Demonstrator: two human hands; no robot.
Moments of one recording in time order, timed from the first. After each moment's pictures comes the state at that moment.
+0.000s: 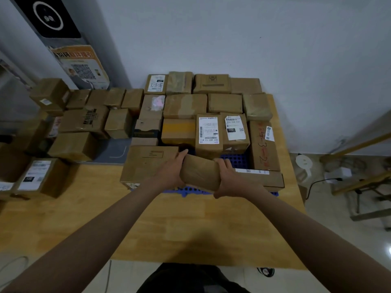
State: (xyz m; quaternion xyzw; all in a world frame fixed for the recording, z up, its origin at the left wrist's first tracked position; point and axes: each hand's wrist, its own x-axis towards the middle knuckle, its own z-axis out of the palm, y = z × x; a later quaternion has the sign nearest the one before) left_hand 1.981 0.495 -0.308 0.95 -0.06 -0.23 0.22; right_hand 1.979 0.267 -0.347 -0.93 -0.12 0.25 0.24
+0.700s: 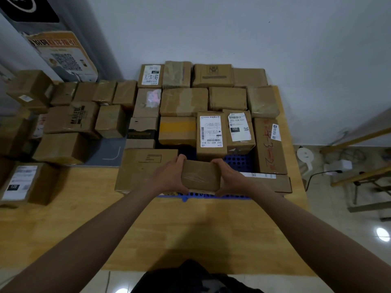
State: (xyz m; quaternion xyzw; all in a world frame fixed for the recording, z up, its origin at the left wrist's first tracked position) left_hand 2.023 0.510 -0.345 0.94 -0.11 -0.27 0.17; right_hand 2.024 0.267 -0.373 -0.90 -0.14 0.32 0.28
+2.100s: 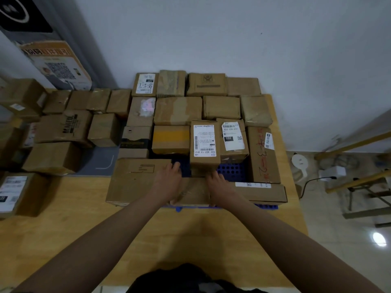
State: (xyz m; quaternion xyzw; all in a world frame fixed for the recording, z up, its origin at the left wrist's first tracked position) left_hand 2.033 0.478 -0.333 0.94 -0.17 -0.25 -0.17; right_hand 2.019 0.297 -0.363 -0.95 -0.13 0.27 0.06
